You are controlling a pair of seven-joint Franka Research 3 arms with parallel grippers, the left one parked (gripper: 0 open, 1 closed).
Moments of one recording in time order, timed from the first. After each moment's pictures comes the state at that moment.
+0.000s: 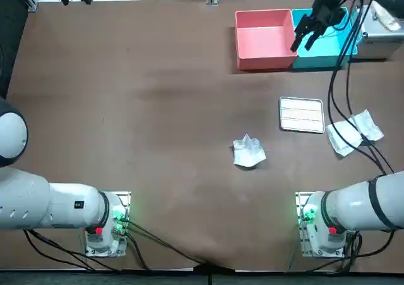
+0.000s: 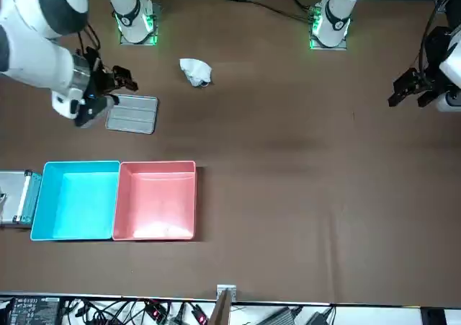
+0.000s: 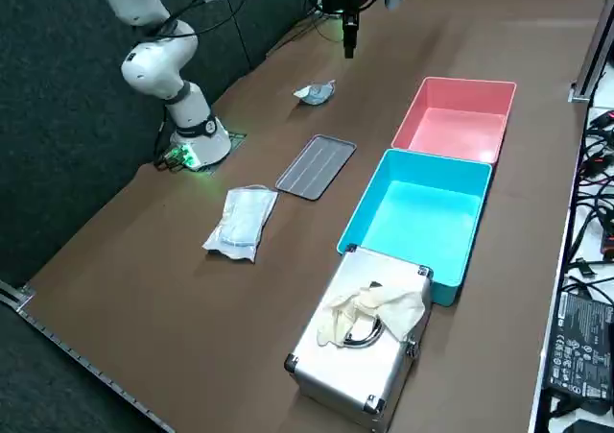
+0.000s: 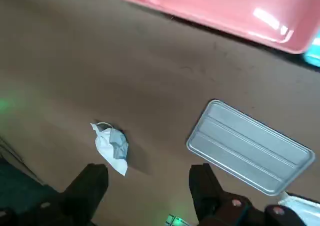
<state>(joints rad) 0.17 0.01 -0.02 -1.90 0.31 1.66 -0.28</state>
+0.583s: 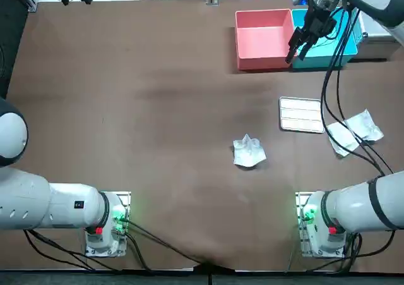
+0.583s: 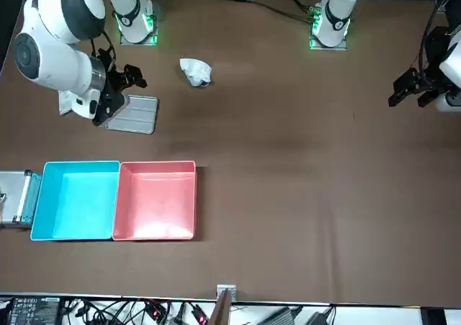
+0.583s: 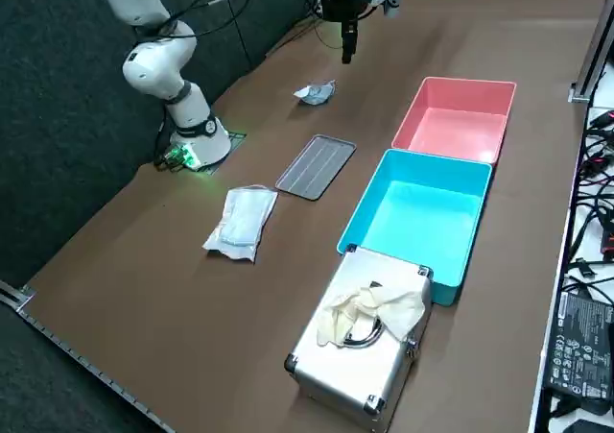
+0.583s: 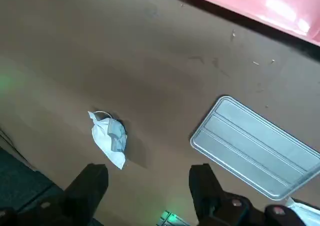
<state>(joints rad) 0.22 0.01 -0.02 -1.96 0.30 1.68 -0.32</state>
